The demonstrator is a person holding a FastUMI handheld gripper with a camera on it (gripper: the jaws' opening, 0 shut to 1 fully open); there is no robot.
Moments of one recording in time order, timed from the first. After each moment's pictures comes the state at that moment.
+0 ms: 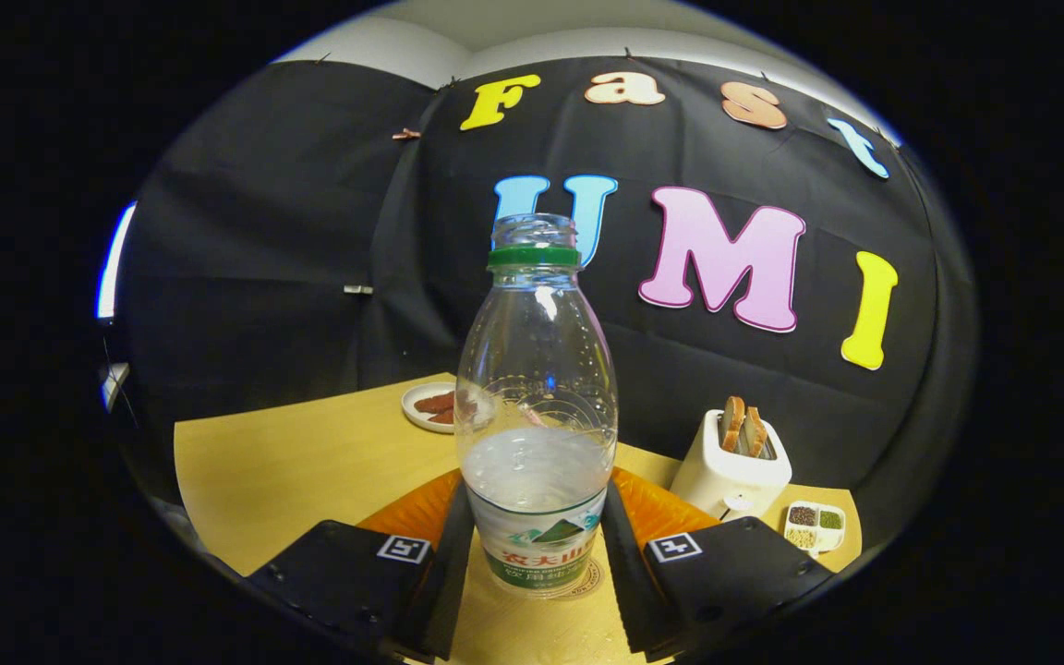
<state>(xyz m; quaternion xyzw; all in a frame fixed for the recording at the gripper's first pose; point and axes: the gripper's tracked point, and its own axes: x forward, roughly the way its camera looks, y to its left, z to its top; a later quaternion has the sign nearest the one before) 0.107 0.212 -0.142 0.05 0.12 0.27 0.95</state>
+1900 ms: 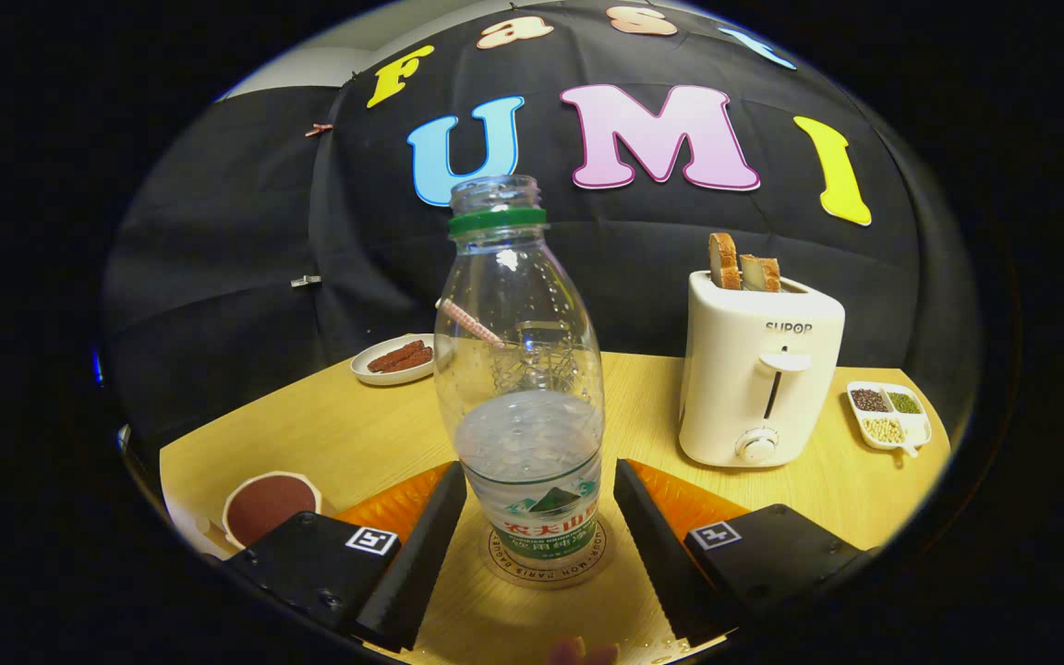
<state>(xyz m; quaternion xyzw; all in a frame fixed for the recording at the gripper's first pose) 0.134 0.204 -0.293 0.13 0.22 0.23 0.94</state>
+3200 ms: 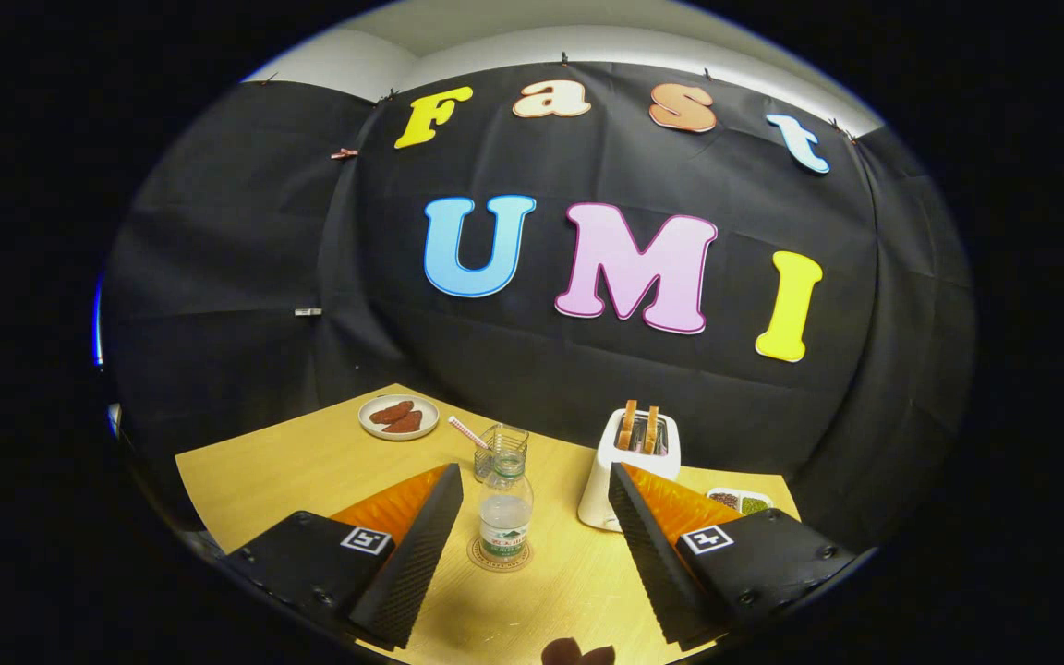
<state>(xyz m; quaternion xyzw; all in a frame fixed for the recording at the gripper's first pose) 0.074 0.098 -0.070 0.06 0.15 0.18 0.97</state>
